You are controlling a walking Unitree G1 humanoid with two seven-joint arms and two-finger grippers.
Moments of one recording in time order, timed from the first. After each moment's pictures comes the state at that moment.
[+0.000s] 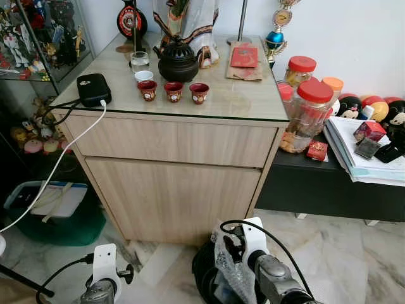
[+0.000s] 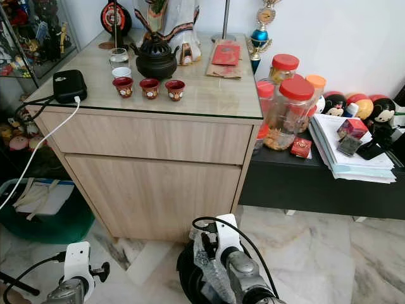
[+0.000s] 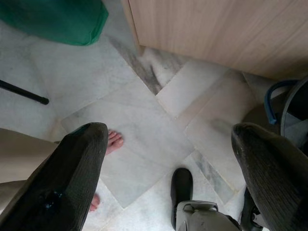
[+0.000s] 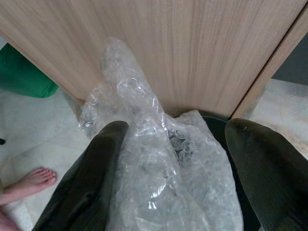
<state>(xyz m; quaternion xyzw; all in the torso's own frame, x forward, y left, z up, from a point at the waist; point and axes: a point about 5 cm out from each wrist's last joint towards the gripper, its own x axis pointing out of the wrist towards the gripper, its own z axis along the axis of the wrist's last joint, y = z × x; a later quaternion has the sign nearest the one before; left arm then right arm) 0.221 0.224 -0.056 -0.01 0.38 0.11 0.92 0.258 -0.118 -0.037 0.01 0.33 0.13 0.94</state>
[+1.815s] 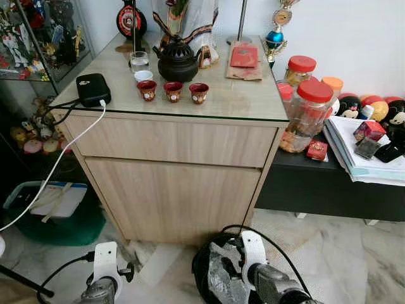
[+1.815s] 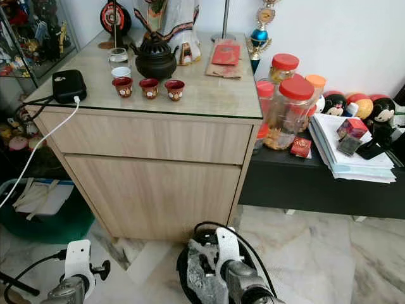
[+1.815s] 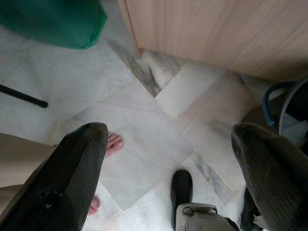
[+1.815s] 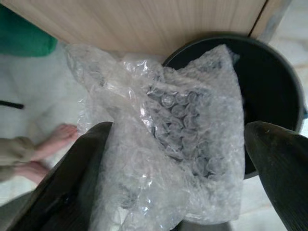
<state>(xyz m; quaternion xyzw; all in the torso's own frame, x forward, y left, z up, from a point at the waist) 0.224 0.223 -0.054 -0.01 0.38 0.10 0.92 0.240 -0.115 -0.055 0.08 0.47 0.10 0.88</state>
